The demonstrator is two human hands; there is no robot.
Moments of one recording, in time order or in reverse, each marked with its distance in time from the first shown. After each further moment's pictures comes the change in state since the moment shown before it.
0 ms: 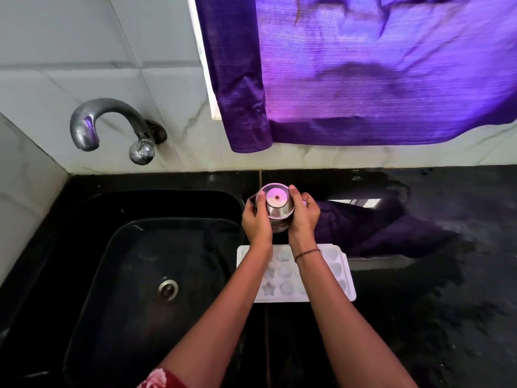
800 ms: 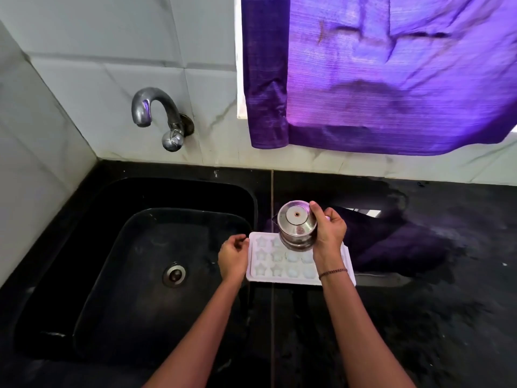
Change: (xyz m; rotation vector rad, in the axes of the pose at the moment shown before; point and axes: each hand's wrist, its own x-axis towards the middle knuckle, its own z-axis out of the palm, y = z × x) left_hand -0.021 -0.050 -0.127 0.560 0.037 0.027; right_hand -0.065 -0.026 -0.049 -0.132 0.013 -0.089
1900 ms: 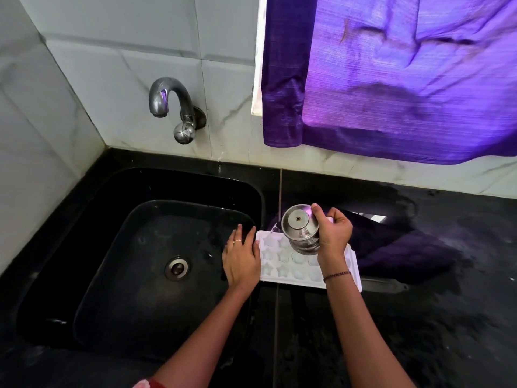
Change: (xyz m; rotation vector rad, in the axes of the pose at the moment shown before) left_hand -0.004 -0.019 0.003 0.684 0.020 0.401; right_hand -0.008 0.001 0.009 -0.269 -0.013 -0.177
